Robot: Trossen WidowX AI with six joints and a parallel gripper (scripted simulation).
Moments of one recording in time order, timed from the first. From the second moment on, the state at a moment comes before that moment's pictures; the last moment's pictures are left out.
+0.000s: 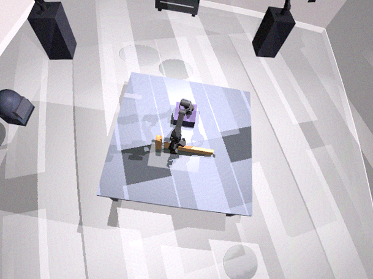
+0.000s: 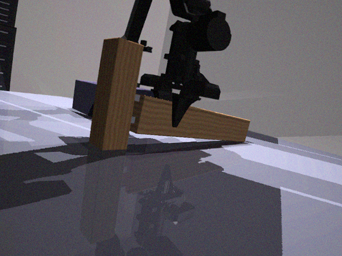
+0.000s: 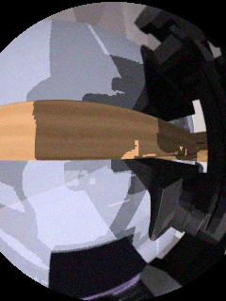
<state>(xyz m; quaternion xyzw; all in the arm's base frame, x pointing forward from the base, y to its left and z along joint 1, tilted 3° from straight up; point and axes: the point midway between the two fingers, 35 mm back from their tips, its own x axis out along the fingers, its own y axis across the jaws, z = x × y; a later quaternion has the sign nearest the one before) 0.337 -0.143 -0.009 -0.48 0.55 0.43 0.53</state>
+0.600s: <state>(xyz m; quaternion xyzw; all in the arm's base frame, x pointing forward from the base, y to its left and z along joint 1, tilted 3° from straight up) 0.335 -0.145 -0.010 -0.47 0.55 0.43 0.53</state>
